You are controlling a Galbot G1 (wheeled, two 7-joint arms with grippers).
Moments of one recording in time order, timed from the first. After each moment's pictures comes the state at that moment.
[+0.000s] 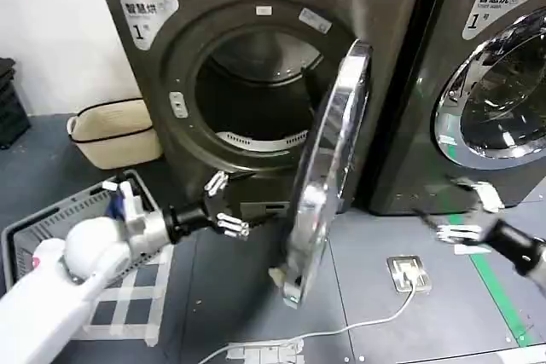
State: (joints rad) left arm 0.79 -0.73 -0.07 -1.98 -0.69 0.13 0.60; right arm -1.80 1.03 1.38 2.07 0.60 0.06 -0.64
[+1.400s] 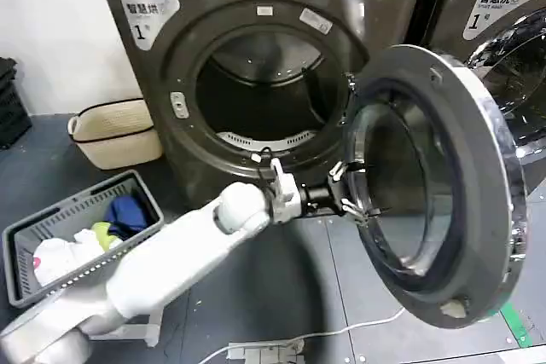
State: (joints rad) left arm 0.28 -1.22 0.52 -1.57 -0.56 0.07 0.44; right arm -1.85 1.61 1.98 1.89 0.24 0.00 0.33
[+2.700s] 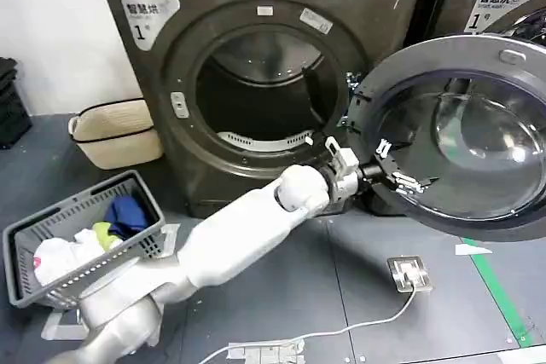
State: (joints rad) left arm 0.18 -1.48 0.56 -1.33 -0.61 0.13 0.30; right arm -1.82 1.61 2.12 1.85 0.20 0.02 0.32
